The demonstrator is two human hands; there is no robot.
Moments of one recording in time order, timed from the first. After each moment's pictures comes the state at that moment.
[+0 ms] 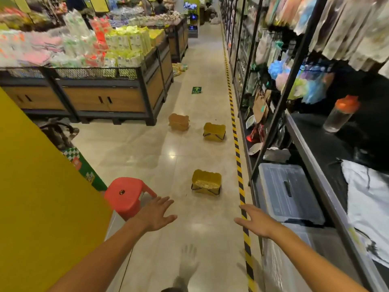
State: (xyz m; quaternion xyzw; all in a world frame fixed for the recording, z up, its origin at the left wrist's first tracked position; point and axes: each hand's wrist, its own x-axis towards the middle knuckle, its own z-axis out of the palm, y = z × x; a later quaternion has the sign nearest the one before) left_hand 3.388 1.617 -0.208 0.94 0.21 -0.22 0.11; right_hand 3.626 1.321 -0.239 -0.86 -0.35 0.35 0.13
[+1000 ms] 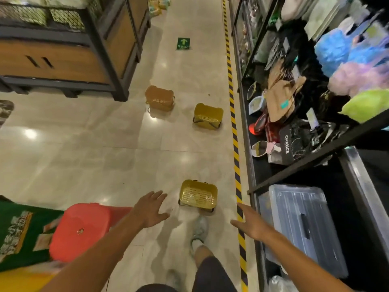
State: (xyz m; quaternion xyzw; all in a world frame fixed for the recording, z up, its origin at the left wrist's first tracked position) left_hand 3.760 1.960 -0.357 0.91 0.20 -0.31 0.18; right_hand 3.960 1.643 -0.348 -0.87 -0.21 0.43 0.12
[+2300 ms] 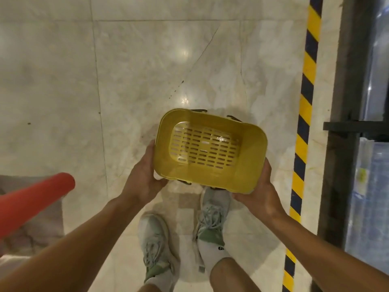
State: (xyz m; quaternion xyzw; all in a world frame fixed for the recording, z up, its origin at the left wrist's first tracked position) left_hand 3.901 1.993 -0.974 0.79 0.36 -0.20 0.46; right_hand 4.039 1.715 -0.976 -0.84 0.01 0.47 0.29
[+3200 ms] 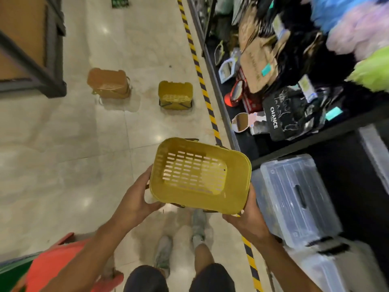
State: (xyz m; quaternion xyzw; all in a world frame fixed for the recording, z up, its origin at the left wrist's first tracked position) left_hand 3.908 2.054 -0.379 0.83 0.10 -0.05 0.55; right_hand 3.993 1.731 -0.377 -0.82 -0.04 0.25 0.51
